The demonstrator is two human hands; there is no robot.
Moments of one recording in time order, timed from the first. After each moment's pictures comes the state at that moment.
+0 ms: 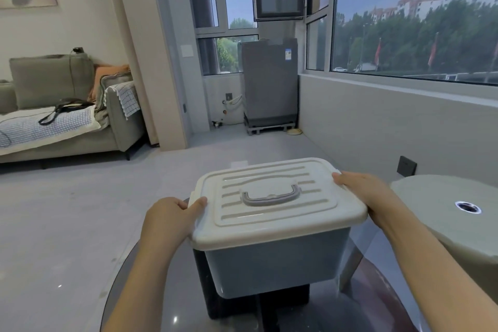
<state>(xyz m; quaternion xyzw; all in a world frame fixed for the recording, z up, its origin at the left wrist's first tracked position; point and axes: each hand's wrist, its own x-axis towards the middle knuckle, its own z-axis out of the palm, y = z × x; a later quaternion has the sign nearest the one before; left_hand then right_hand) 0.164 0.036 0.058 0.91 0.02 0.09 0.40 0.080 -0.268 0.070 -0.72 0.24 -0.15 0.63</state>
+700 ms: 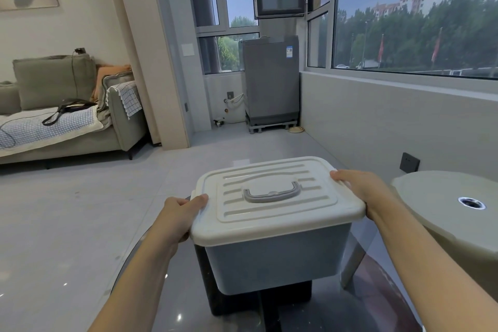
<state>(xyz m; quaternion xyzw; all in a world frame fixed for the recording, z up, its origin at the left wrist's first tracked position) 0.179 0.036 0.047 0.82 0.02 -0.06 0.57 0.091 -0.270 0.068 -0.69 0.32 -0.14 0.64</state>
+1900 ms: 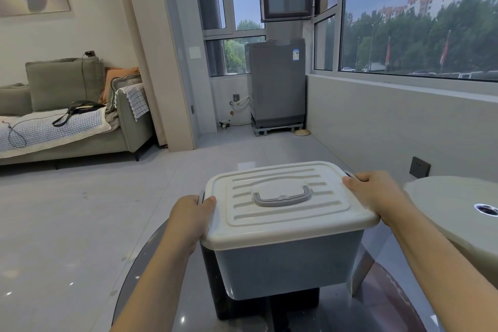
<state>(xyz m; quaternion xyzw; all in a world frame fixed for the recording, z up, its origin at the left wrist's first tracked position) 0.173 0.022 0.051 0.84 0.03 0.02 0.55 0.099 -0.278 0.057 -0.81 0.27 -0.19 0.48</state>
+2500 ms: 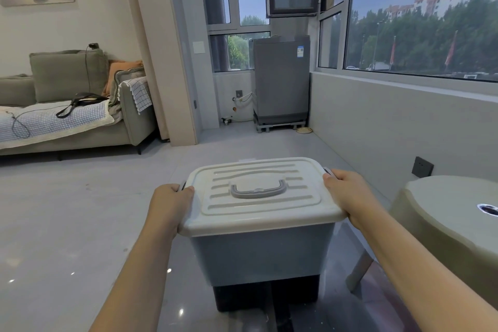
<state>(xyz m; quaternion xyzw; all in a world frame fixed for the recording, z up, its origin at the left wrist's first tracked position) 0.192 0.058 0.054 0.83 0.05 0.06 0.55 0.121 -0.232 0.045 -0.78 0.23 -0.19 0.55</state>
